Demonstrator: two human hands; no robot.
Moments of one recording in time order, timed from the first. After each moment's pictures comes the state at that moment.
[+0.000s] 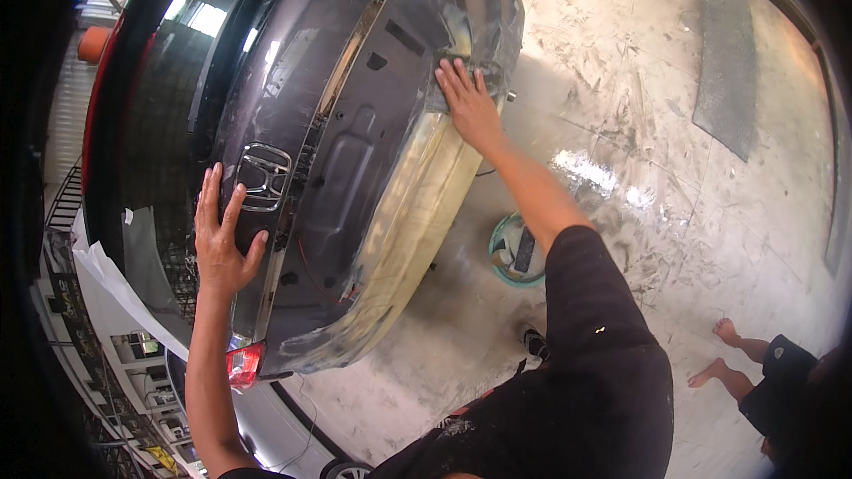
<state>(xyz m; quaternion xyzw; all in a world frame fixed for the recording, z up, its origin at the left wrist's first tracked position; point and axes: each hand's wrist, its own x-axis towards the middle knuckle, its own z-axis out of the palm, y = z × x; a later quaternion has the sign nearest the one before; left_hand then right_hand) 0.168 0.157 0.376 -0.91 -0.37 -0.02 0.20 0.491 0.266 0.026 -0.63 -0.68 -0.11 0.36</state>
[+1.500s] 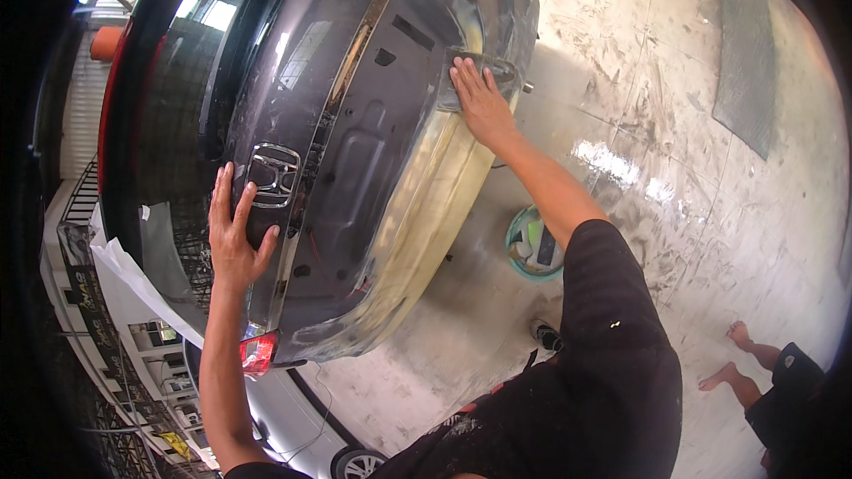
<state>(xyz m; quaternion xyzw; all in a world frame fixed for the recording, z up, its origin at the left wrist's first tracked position) 0.170 0.159 0.373 -0.91 -0.36 -0.01 0.21 0.491 0.255 0.021 -0.60 -0.68 -0.08 0.41</state>
